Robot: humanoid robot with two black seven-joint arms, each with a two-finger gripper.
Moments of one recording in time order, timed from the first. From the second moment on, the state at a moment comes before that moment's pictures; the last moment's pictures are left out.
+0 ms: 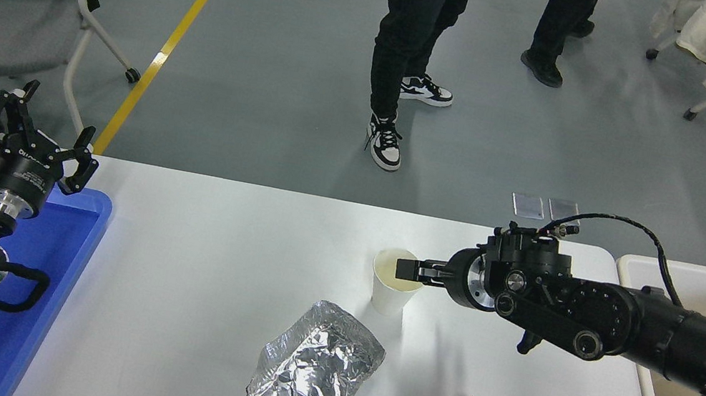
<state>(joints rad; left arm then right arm) -0.65 0.37 -0.67 -0.24 -0.07 -0.65 -0.64 1.17 -0.17 -0.18 0.91 -1.01 0.13 -0.28</state>
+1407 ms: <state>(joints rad) -0.65 0.37 -0.67 -0.24 -0.07 -0.65 -0.64 1.14 -0.15 -0.15 0.87 -1.00 0.10 -0.27</state>
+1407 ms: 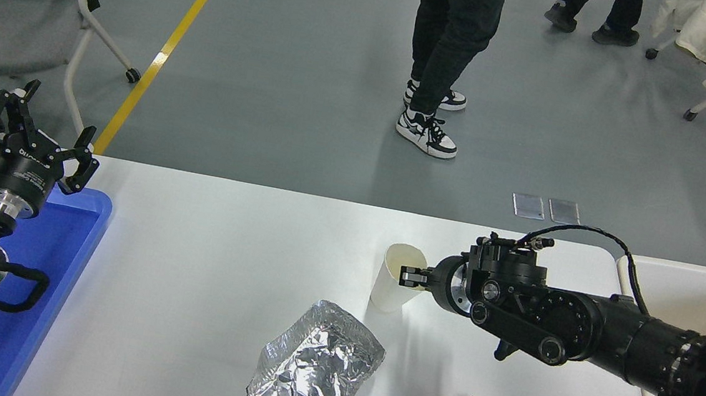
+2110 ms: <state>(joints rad) -0.65 0.37 -0.67 -0.24 -0.07 -0.65 -0.64 1.34 -0.62 -0.07 1.32 -0.99 0.11 -0.27</state>
